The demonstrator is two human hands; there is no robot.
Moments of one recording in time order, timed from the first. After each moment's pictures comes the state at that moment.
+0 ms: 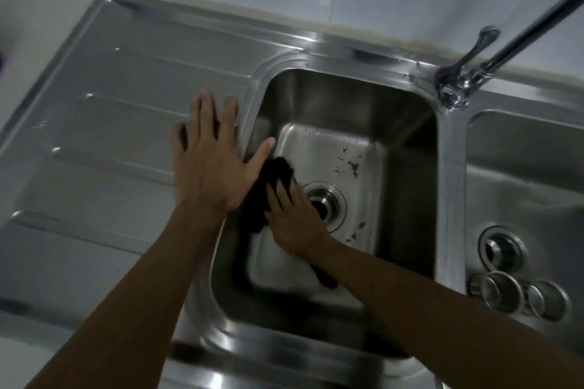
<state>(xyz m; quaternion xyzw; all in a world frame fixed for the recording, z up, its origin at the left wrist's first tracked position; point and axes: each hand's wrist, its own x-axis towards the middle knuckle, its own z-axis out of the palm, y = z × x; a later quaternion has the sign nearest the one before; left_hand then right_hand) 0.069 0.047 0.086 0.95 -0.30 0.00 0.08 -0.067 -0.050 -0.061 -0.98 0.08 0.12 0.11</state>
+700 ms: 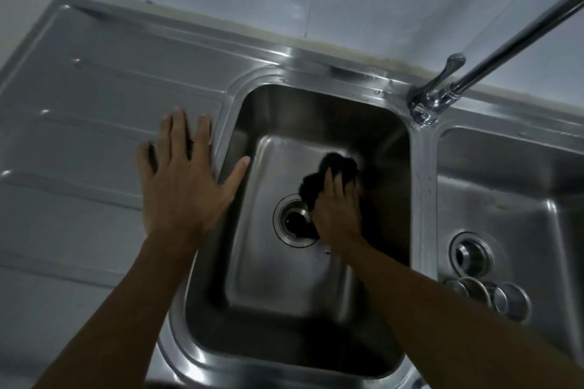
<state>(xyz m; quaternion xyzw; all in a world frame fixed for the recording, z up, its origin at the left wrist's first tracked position) 0.072 0.044 0.077 0.95 -0.30 0.02 0.08 -0.093 -0.146 -0.043 -0.94 0.29 0.20 0.01</state>
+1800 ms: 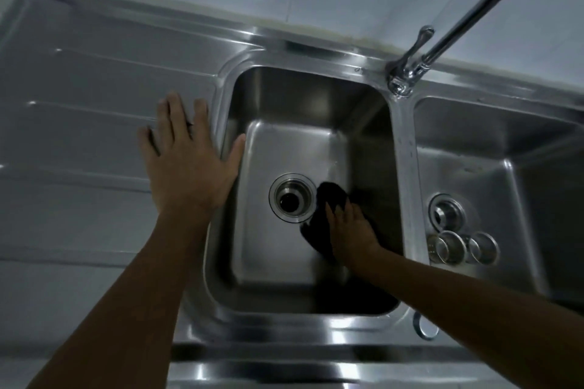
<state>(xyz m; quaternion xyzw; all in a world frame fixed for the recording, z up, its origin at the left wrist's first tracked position) 0.069 0.047 0.086 0.94 -0.32 0.00 0.08 -0.173 -0.100 -0.007 -0.88 0.19 0.42 -0.10</state>
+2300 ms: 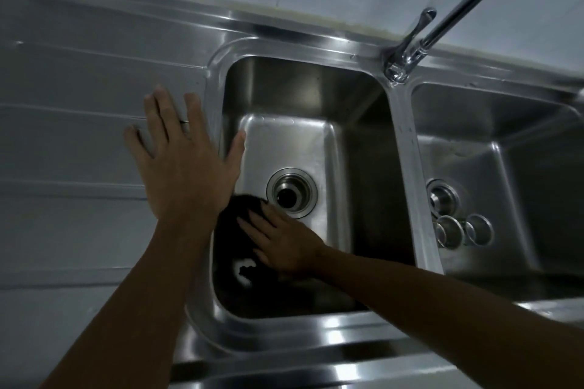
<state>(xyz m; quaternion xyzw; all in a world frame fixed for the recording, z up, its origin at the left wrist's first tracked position) 0.069 0.046 0.081 0.94 -0.33 0.02 0.08 -0.118 -0.029 -0.057 -1.00 0.00 0.09 0.04</state>
